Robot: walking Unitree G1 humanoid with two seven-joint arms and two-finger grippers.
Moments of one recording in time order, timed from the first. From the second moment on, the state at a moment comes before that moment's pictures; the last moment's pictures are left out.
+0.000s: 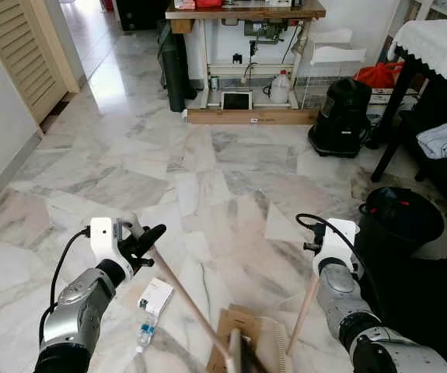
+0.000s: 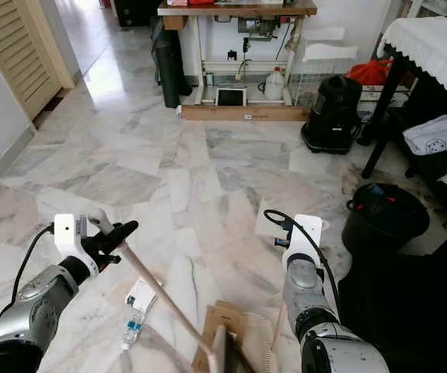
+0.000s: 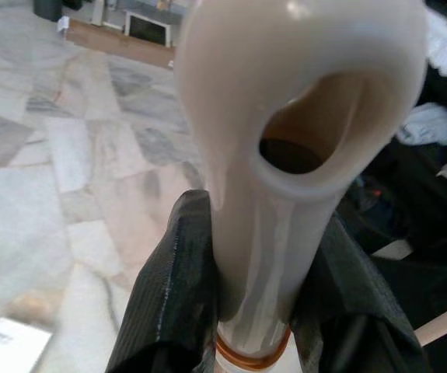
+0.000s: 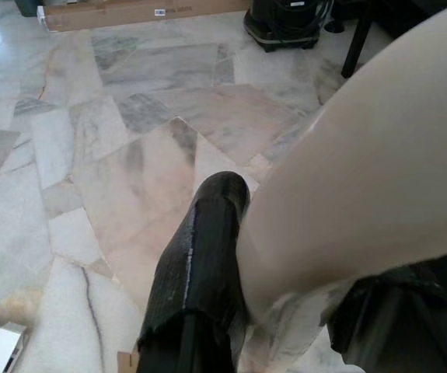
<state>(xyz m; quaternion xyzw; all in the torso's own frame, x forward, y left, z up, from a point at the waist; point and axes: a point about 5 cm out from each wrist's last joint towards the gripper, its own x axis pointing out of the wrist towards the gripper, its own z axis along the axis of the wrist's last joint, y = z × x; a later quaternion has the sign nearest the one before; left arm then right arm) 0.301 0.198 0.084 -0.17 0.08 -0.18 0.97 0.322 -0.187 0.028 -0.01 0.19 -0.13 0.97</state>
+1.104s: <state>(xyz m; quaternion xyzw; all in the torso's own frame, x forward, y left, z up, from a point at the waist) 0.312 0.194 0.137 -0.03 -0.02 -0.17 0.98 0.322 -0.187 0.028 -0.01 0.19 -0.13 0.97</state>
